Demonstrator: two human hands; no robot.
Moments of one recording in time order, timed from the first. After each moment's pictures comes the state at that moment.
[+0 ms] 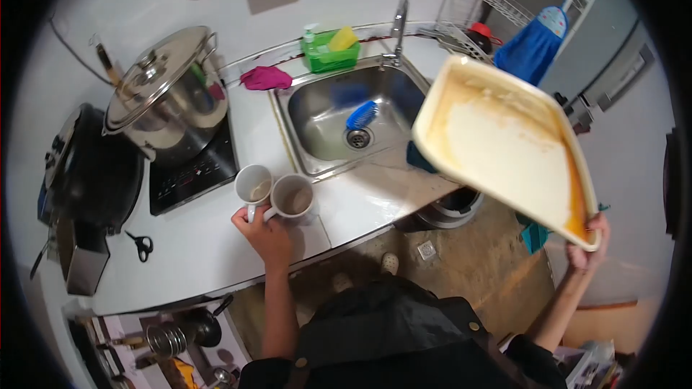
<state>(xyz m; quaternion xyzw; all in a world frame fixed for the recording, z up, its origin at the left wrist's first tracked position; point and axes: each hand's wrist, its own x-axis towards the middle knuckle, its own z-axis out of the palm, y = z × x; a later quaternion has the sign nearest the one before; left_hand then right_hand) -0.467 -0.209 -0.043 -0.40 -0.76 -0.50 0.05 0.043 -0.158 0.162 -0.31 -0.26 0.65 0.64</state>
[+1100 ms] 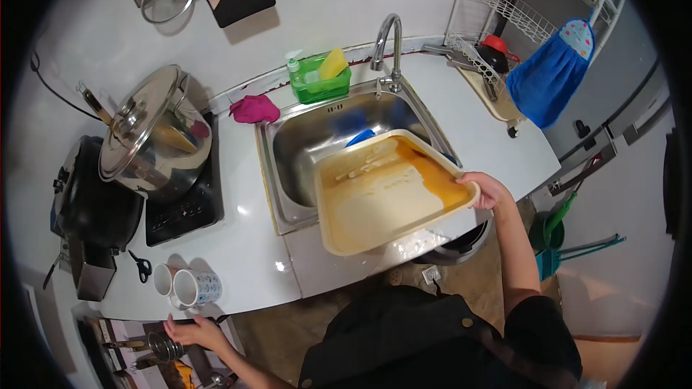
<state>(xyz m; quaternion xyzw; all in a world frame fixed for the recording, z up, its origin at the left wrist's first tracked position) -0.510 -0.326 -0.043 -0.14 -0.89 -0.23 0.38 -0.042 0.132 -0.004 -0.44 -0.33 0.82 0.15</state>
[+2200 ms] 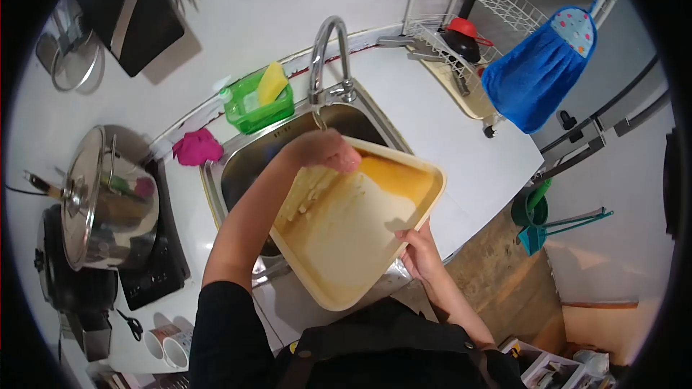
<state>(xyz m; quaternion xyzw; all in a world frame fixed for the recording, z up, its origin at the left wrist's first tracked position) -0.384 0.243 -0.026 -0.83 -0.35 -0.06 -0.42 -0.134 0.055 -0.010 -0.34 -0.22 0.77 0.49</state>
